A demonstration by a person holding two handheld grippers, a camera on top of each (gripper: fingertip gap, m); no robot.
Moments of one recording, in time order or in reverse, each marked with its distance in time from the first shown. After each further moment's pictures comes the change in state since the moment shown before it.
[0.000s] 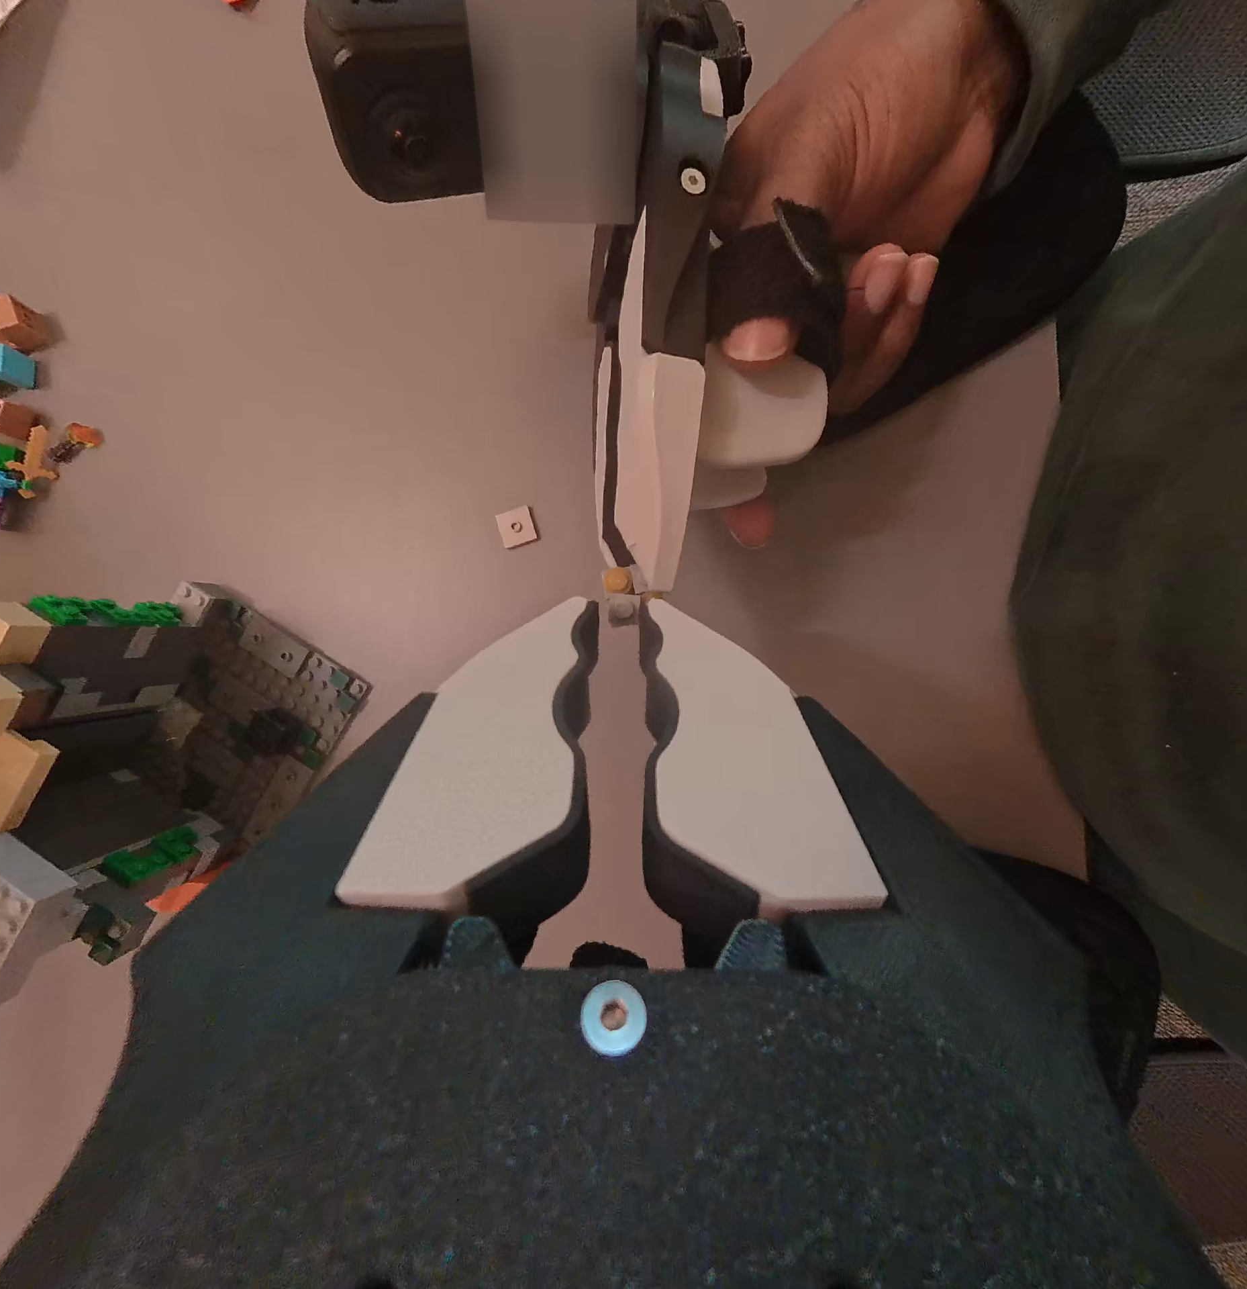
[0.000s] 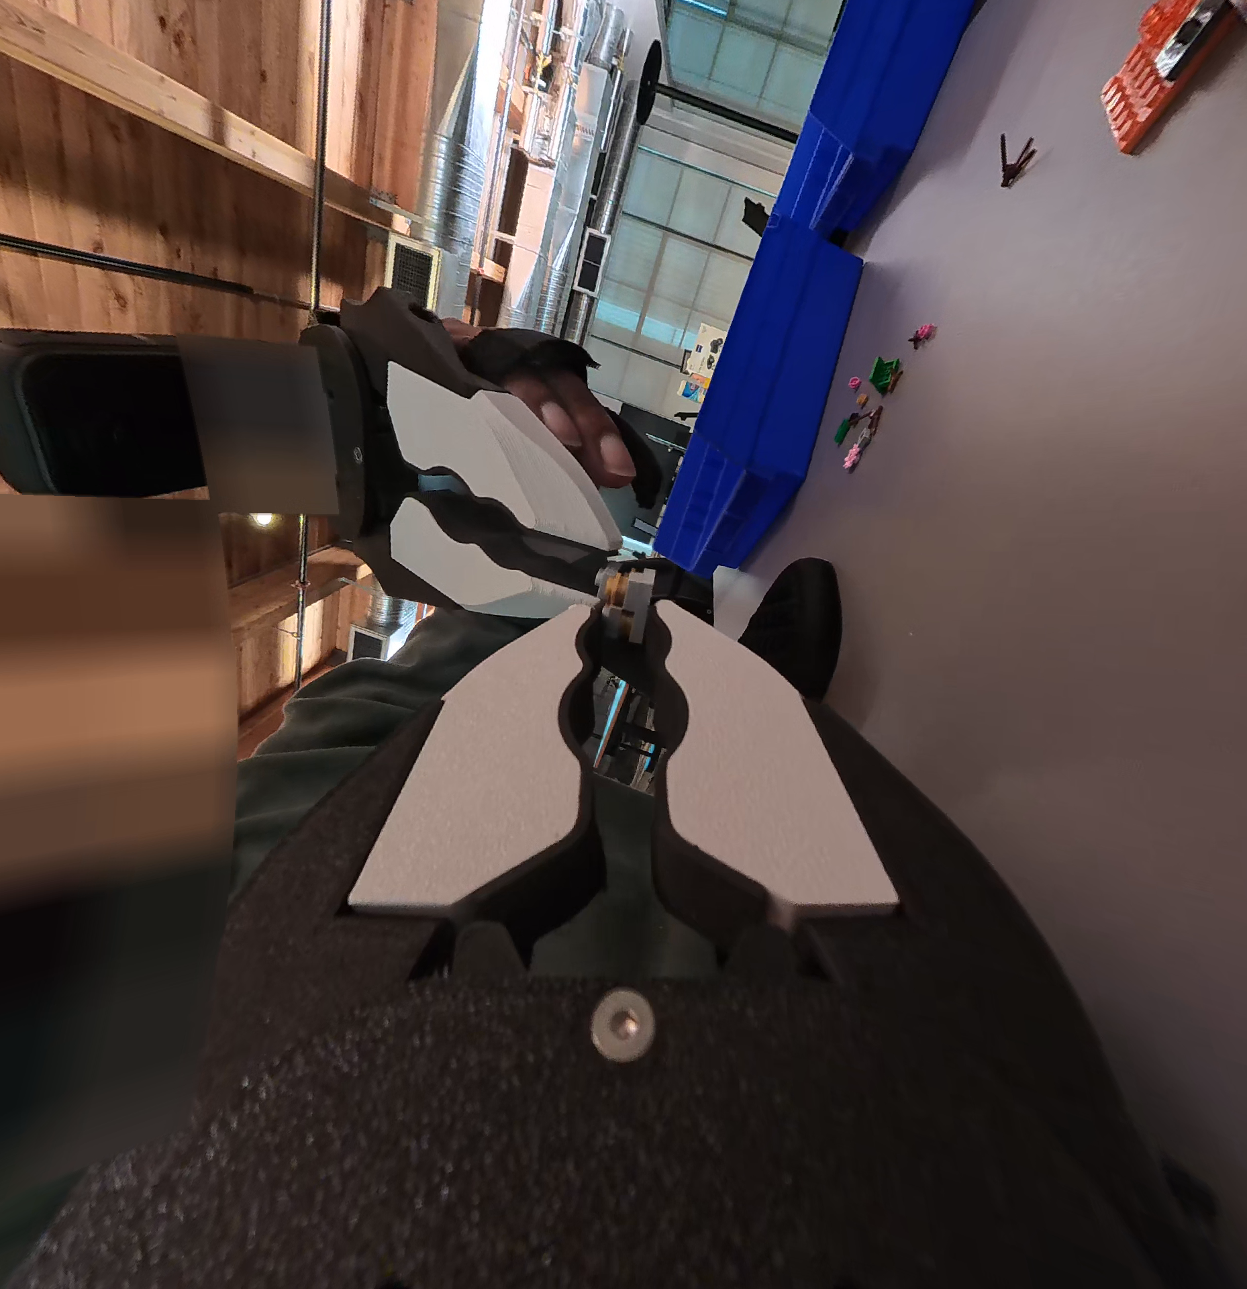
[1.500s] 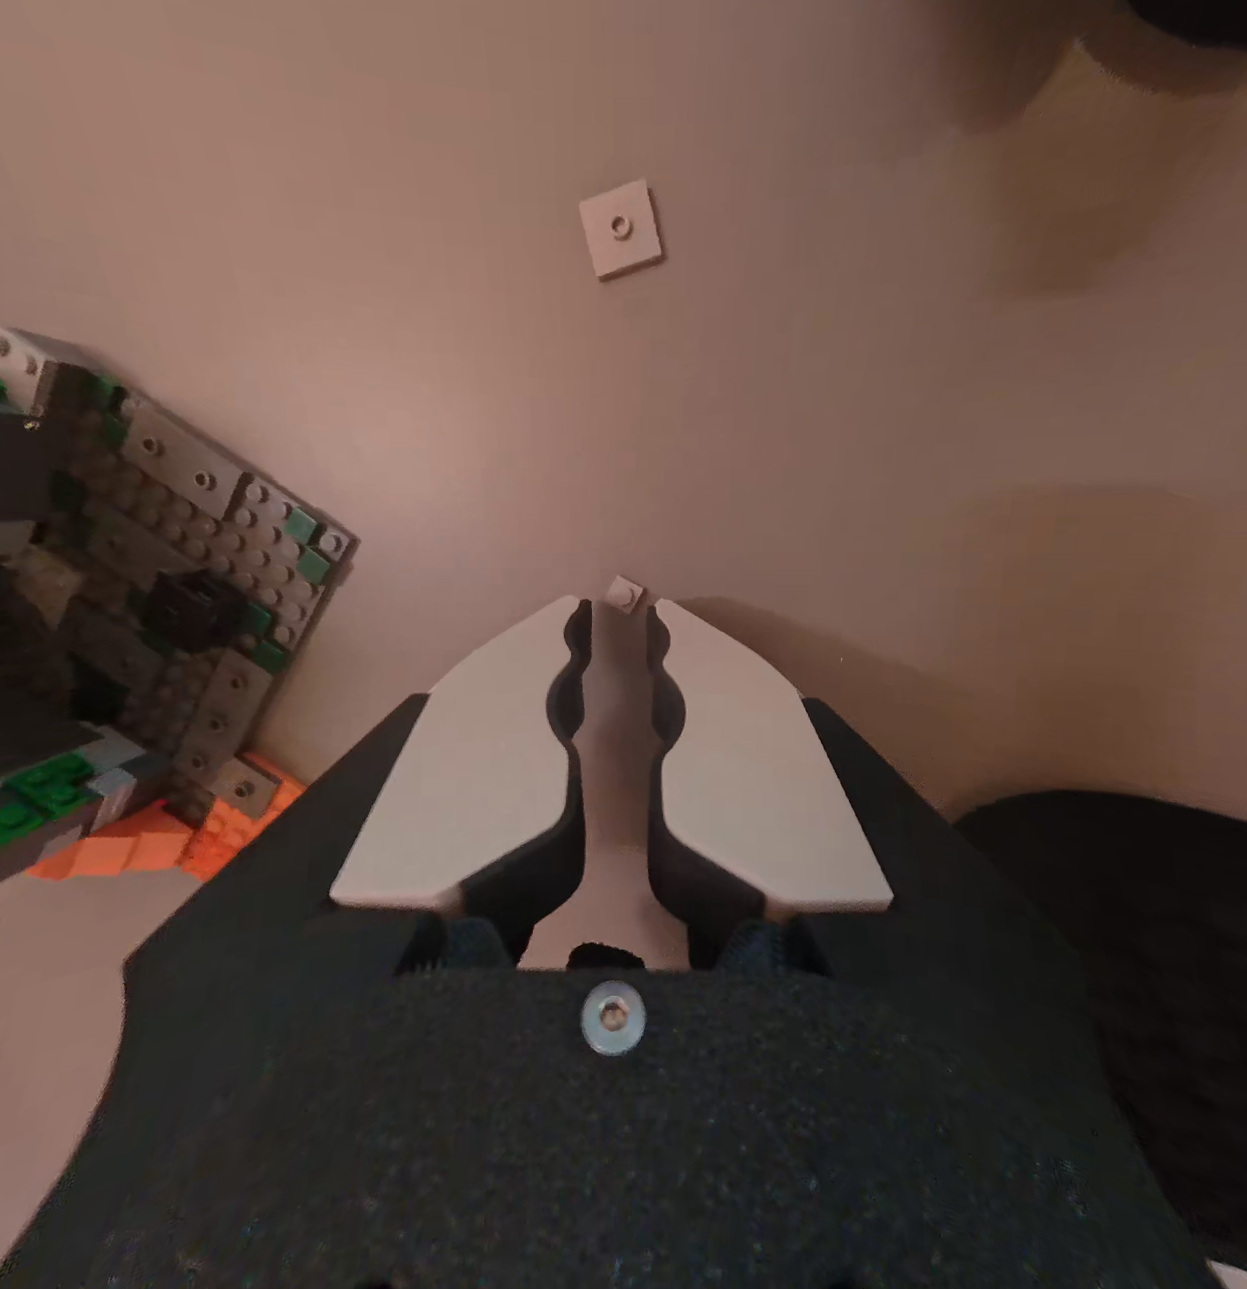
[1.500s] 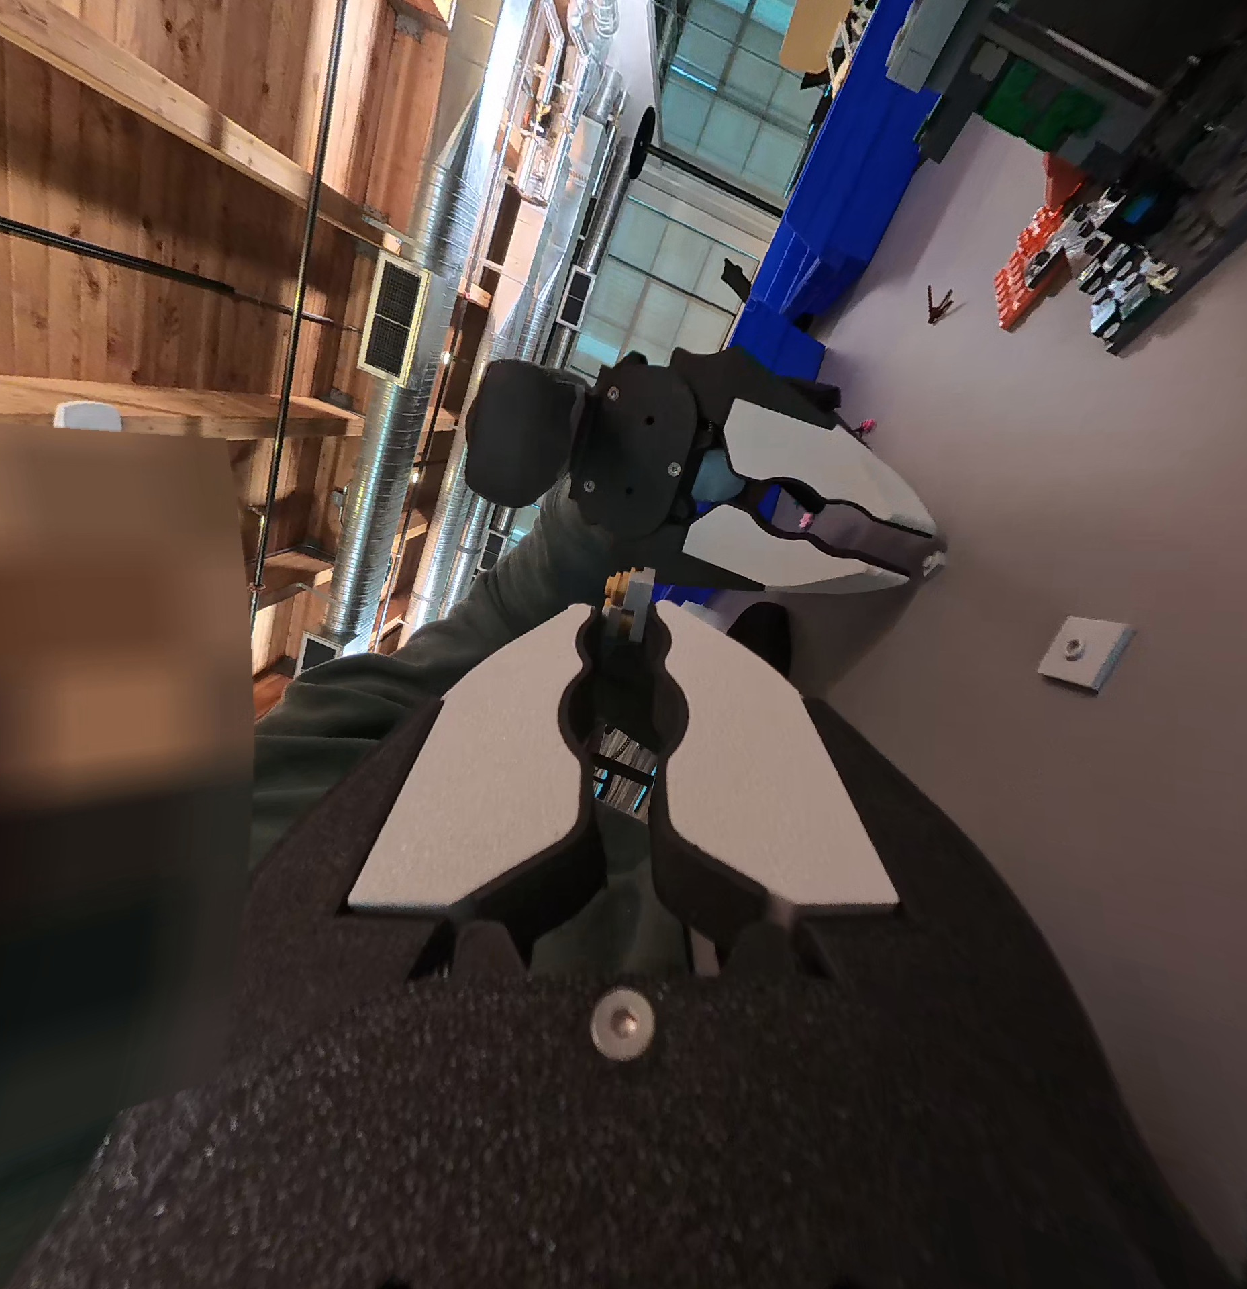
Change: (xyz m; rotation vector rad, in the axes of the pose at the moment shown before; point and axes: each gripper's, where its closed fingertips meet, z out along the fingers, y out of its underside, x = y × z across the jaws) left arm -0.045 0.096 0.063 -0.218 -0.040 -0.025; right arm -0.004 -0.029 -0.035 0.049 0.029 -0.094
